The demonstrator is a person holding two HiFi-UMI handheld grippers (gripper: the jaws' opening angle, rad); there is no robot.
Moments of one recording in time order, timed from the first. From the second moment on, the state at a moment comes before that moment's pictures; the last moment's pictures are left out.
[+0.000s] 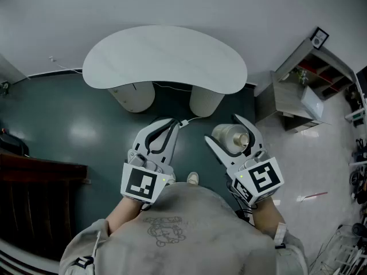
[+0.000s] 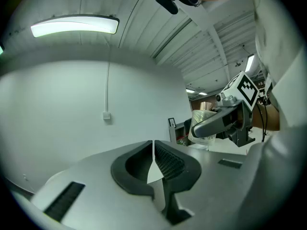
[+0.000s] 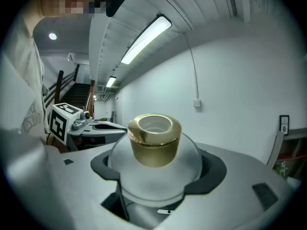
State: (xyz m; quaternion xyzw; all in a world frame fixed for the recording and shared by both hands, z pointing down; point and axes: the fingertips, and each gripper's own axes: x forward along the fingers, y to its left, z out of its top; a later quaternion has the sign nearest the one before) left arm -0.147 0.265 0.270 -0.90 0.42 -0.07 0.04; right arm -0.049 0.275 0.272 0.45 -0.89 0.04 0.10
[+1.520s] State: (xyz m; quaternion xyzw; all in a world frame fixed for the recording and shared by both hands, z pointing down) left arm -0.015 0.246 0.283 -0.91 0.40 -0.09 0.06; right arm 0.085 0.256 0.299 0.46 -0.88 0.06 0.08
